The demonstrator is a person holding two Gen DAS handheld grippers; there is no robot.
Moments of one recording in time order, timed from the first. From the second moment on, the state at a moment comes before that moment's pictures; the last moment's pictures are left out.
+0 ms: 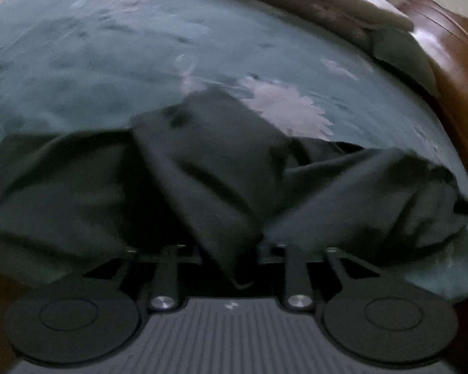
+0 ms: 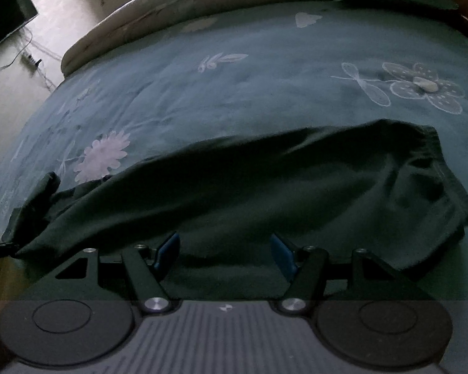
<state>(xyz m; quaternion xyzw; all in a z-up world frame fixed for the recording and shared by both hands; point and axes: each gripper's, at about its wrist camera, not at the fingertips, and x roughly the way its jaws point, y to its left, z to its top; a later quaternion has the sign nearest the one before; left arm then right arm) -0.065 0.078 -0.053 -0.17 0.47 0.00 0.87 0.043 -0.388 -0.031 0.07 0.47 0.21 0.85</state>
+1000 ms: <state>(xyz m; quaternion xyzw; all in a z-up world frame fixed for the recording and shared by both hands) 0.033 0.022 -0.068 0.10 0.46 -0.29 0.84 0.033 -0.325 -0.031 0.06 0.46 0.18 0.87</state>
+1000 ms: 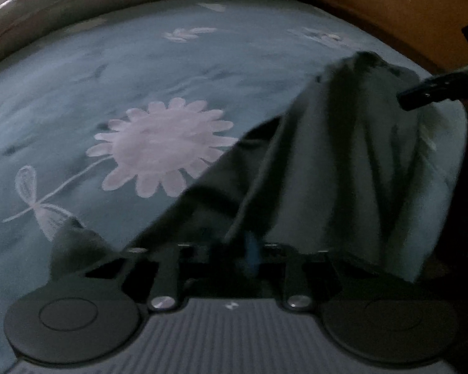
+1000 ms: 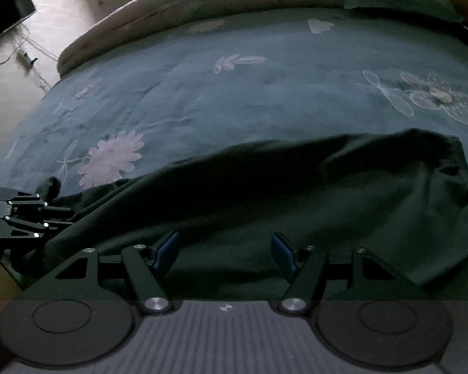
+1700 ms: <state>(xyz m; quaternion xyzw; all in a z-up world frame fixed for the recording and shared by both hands) 0.077 0.058 -0.019 -0.05 0.40 -0.28 0.87 0.044 -0.280 -0.005 -0.04 0.44 0.19 0.87</state>
